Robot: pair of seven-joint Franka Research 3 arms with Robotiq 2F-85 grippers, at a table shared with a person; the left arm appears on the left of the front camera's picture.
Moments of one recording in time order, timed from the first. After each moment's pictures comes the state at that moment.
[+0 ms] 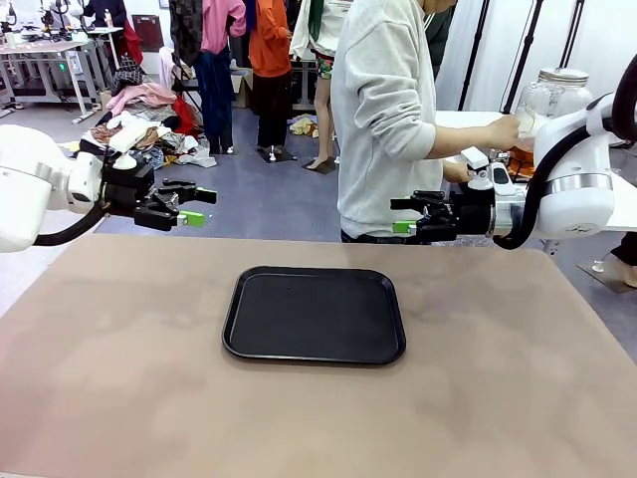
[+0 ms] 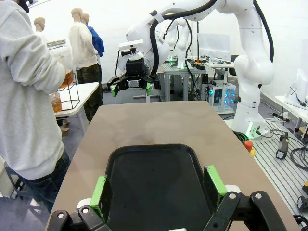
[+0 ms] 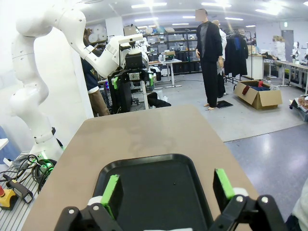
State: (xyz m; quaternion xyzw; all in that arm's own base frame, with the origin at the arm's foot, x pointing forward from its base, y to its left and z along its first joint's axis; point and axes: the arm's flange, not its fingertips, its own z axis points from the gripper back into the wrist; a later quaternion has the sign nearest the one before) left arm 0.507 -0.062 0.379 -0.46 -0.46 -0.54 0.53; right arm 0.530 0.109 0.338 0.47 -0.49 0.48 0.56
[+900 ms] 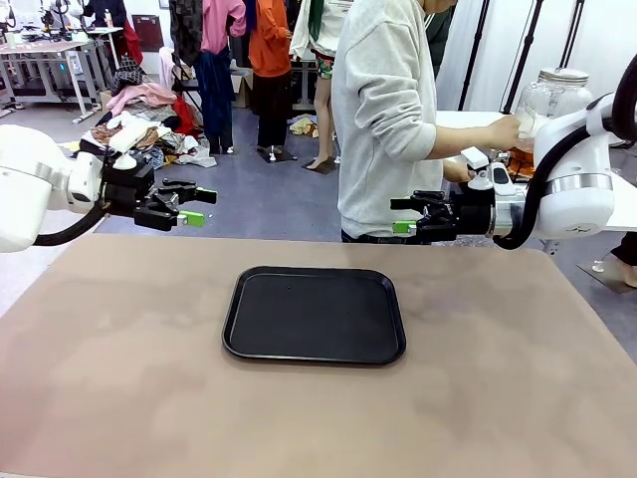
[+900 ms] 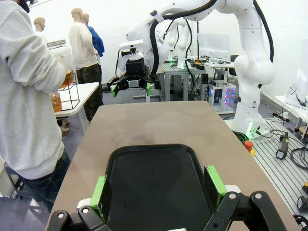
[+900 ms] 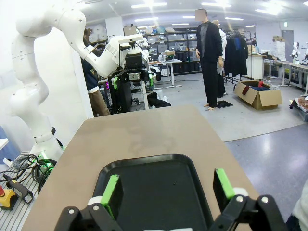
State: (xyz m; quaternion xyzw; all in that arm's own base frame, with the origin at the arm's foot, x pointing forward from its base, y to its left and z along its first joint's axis) left arm 0.507 -0.062 0.379 -0.46 -0.46 -0.54 0.53; right arm 0.530 0.109 0.338 0.47 -0.49 0.48 0.56
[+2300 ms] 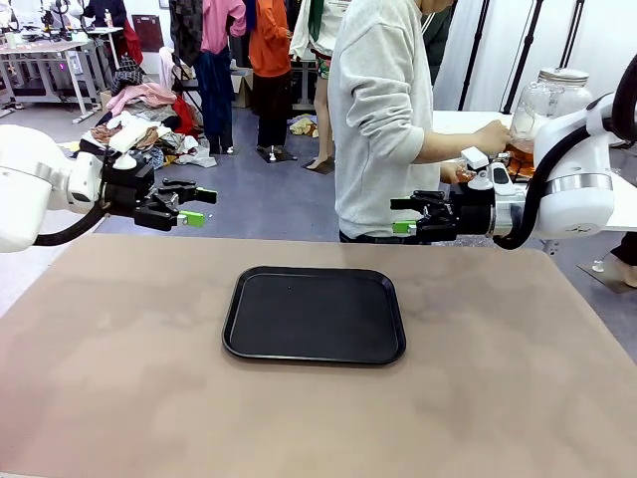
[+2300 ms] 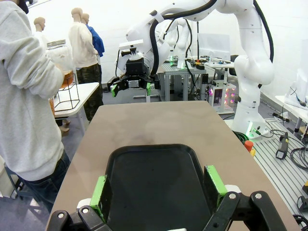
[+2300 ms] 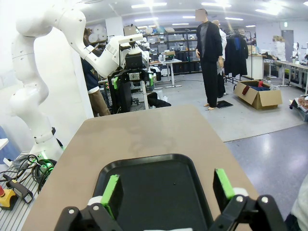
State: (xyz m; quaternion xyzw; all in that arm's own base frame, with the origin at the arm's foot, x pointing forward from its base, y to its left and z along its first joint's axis) left arm 0.507 -0.062 0.379 -0.46 -0.46 -0.54 0.53; right arm 0.530 0.109 0.338 0.47 -0.49 0.48 0.56
